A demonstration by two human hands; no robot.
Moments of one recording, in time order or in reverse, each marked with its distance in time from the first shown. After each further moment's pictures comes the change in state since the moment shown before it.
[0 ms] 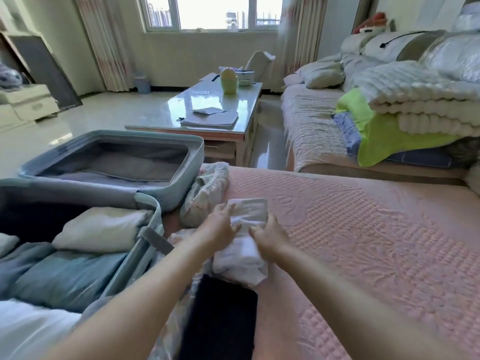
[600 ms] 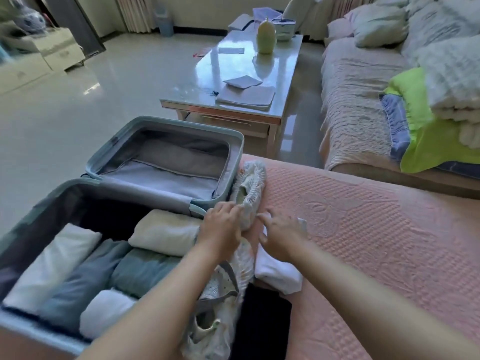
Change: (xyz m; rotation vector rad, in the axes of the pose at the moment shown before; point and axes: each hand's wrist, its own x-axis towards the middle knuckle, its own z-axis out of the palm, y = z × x) left_hand -0.040 -0.022 -0.132 0.262 0.090 0.054; right_hand -0.011 -0.130 -0.003 -0.978 -0.260 -0.430
